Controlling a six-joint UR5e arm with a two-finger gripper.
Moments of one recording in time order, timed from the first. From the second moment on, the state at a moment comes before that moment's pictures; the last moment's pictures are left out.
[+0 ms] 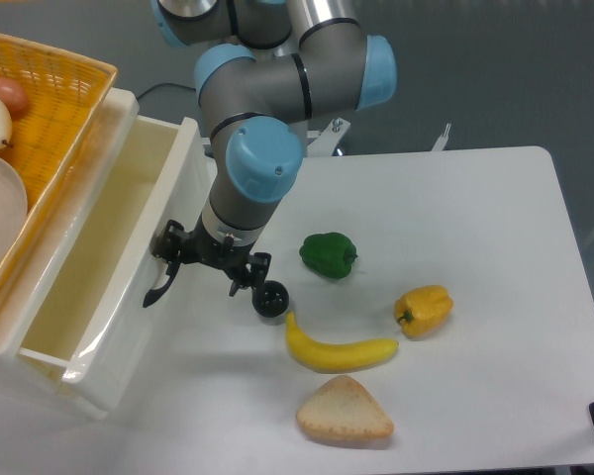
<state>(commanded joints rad) 2.33 -1.87 -1.54 -1.35 1.19 0.48</state>
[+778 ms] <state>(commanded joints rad) 2.37 -1.89 -1.51 -1.35 1.19 0.48</state>
